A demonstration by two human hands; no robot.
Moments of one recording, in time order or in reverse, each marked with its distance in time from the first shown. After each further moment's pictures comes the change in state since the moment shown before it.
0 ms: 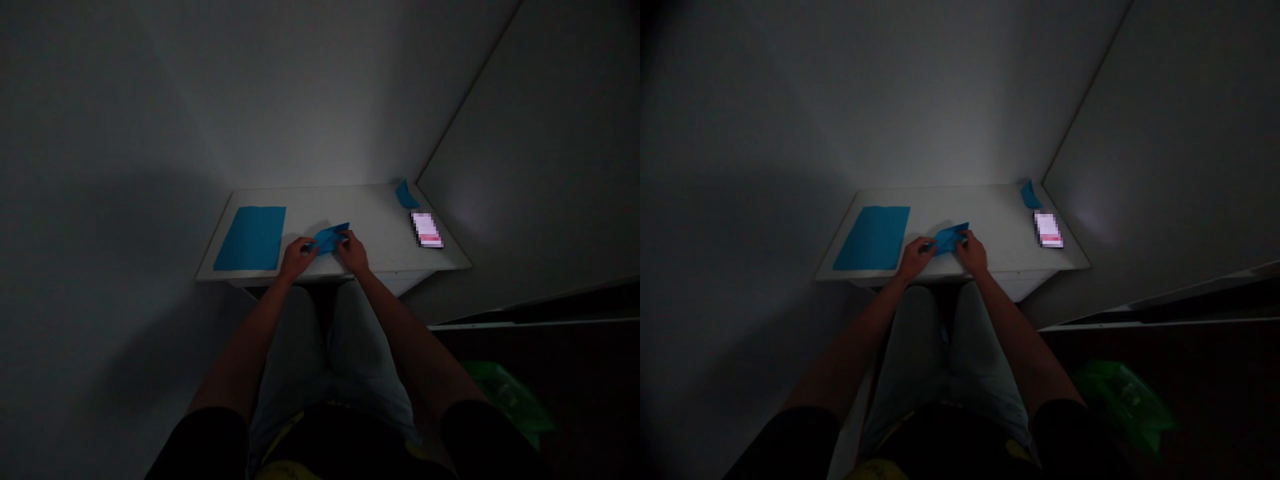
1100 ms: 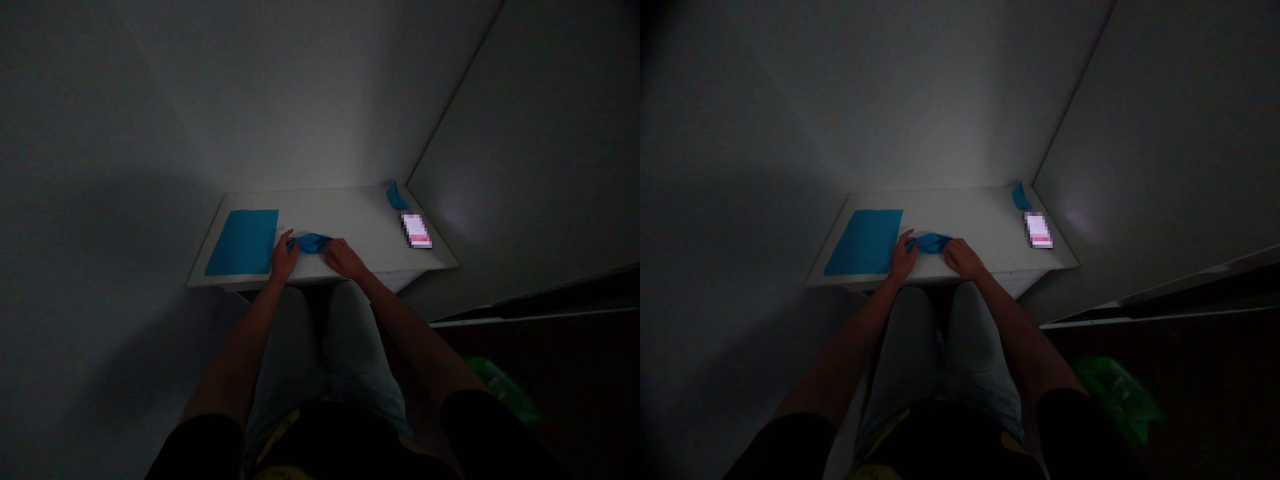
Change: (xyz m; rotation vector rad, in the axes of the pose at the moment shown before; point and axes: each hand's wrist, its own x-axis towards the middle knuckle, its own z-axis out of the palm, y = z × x) left_hand 0.008 -0.025 0.000 0.017 0.194 -0.089; right_hand 0.000 0.008 -0.017 -0.160 -0.295 -0.709
